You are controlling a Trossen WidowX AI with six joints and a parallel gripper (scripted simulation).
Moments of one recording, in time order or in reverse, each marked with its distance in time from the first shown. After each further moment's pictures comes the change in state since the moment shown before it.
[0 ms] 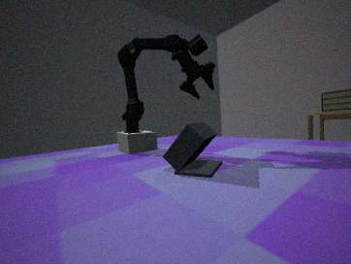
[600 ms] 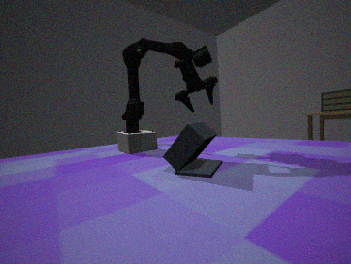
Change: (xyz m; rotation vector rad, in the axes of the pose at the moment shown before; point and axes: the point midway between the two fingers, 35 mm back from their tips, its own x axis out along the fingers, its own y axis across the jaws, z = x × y) arm 0.040 0.001 -0.053 -0.357 0.164 0.108
